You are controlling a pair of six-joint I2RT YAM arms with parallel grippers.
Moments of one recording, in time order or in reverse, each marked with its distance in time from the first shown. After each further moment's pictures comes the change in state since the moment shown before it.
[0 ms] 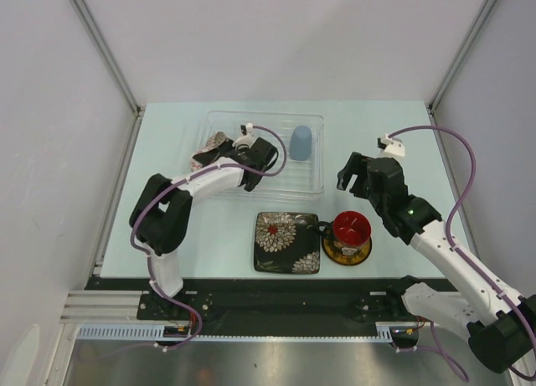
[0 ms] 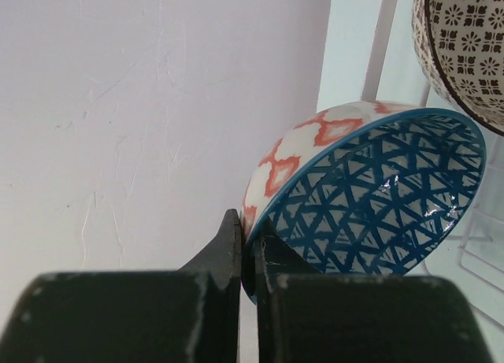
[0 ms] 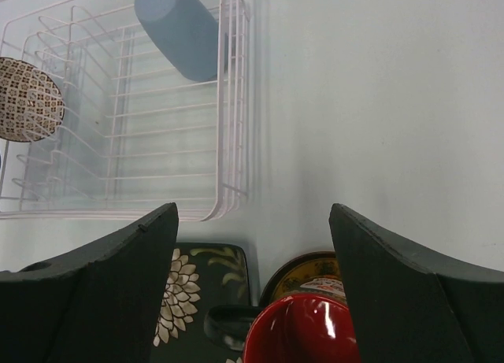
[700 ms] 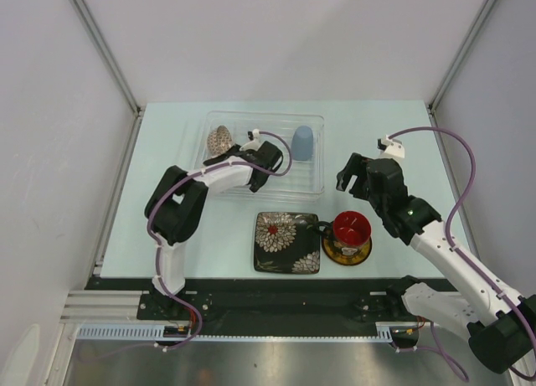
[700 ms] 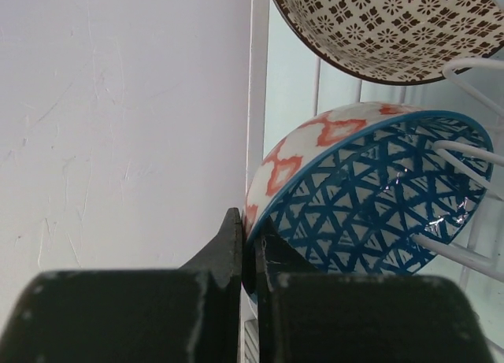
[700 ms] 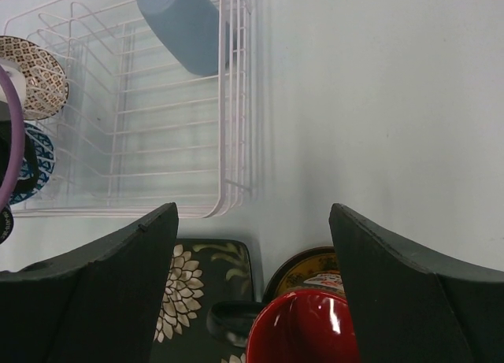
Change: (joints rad) left arm -0.011 0.140 0.059 -0.008 0.097 -0.047; right arm 0.001 -0.003 -0.010 -0.002 -0.008 0.025
